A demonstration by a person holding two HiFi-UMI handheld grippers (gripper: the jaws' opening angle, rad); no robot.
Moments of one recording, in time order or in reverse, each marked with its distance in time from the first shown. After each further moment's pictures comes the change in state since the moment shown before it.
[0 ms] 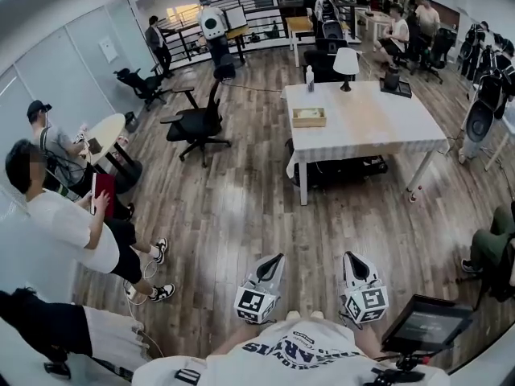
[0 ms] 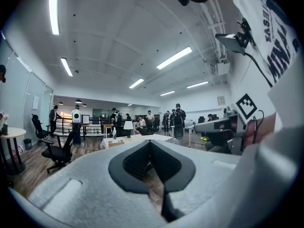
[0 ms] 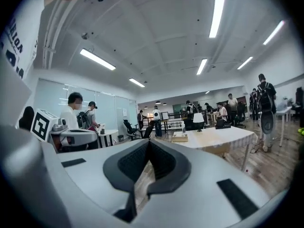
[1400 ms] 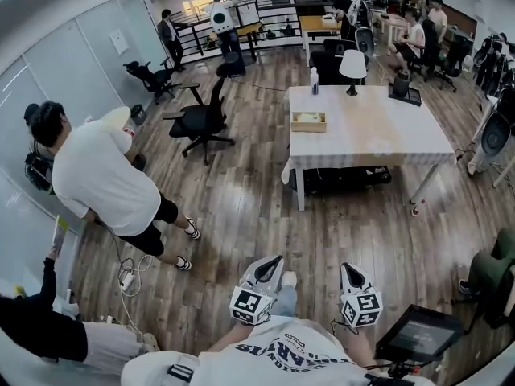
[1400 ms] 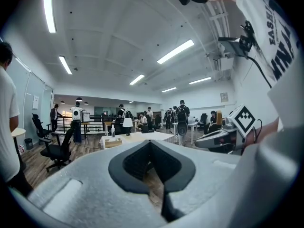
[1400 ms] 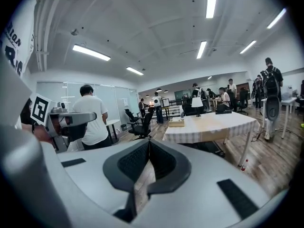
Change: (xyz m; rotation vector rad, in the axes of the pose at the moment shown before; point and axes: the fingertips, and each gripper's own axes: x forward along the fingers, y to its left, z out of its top) left arm 0.096 -0.034 -0.004 0.003 0.044 0.025; right arm 0.028 -0.107 -0.061 0.073 0.152 0.054
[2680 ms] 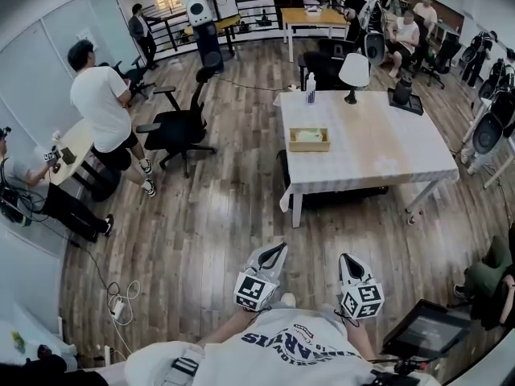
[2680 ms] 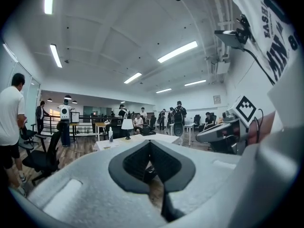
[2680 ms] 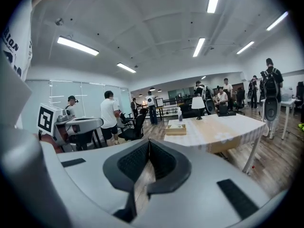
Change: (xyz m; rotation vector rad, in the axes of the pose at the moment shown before) left arm 0.185 0.227 0.003 0.013 -0.021 -0.130; right arm 0.252 -0.023 0.092 0.020 0.001 -0.087
